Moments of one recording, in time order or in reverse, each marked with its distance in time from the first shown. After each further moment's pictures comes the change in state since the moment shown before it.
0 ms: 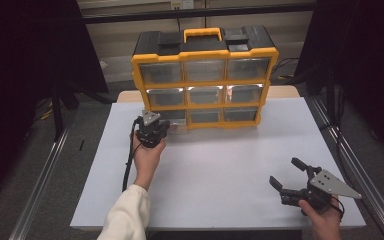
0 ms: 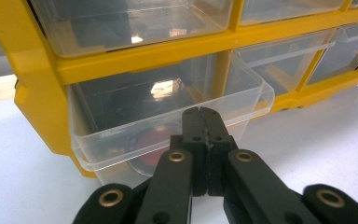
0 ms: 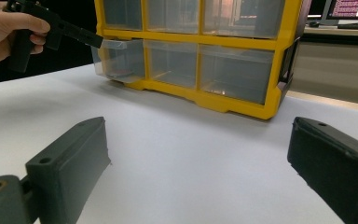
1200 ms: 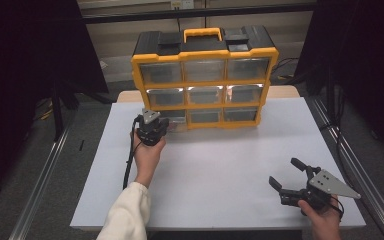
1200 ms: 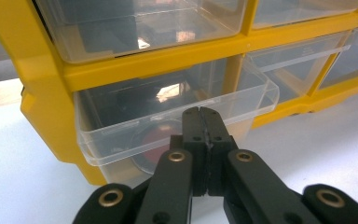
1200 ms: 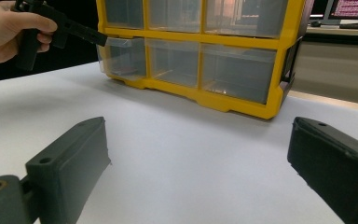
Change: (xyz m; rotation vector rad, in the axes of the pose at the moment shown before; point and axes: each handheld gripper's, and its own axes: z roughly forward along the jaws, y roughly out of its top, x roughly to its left) left arm 0.003 0.001 0.007 -0.009 0.021 0.003; right arm 0.001 0.000 0.001 0.002 0.006 -0.002
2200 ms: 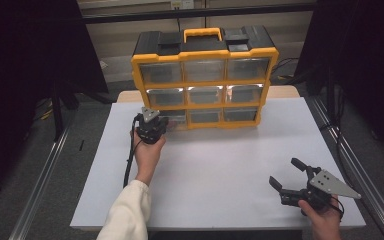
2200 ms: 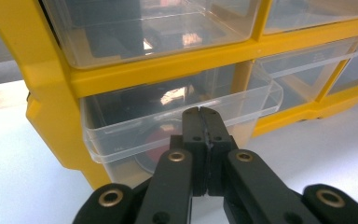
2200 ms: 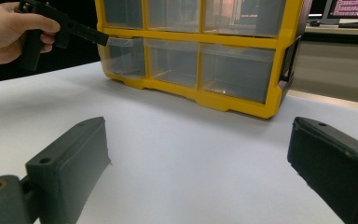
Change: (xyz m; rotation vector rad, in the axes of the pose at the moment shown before) left arm 0.003 0.002 0.005 -0.010 0.009 -0.012; right arm 0.000 0.000 -0.001 0.004 -0.001 0.007
